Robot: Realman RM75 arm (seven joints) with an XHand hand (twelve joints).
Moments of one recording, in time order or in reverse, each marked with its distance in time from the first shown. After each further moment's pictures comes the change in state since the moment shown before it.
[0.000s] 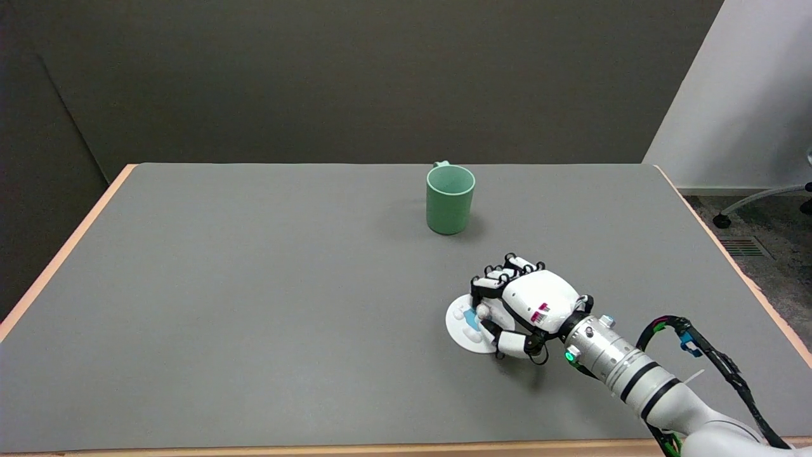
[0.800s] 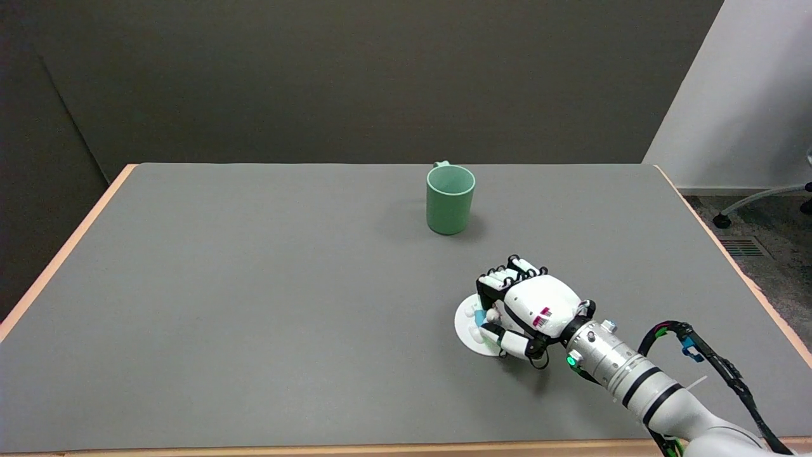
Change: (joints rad) arm -0.018 -0.005 0.000 0.001 0.008 0.008 0.001
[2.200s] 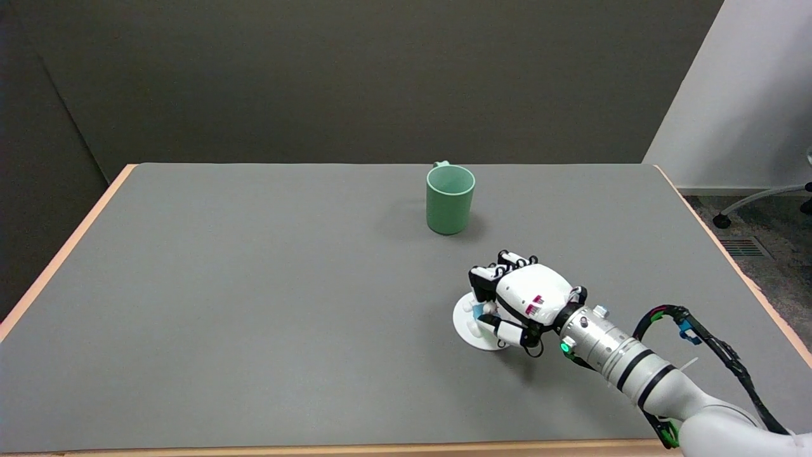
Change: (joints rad) arm 0.030 0.007 0.049 -0.031 0.005 -0.104 0.000
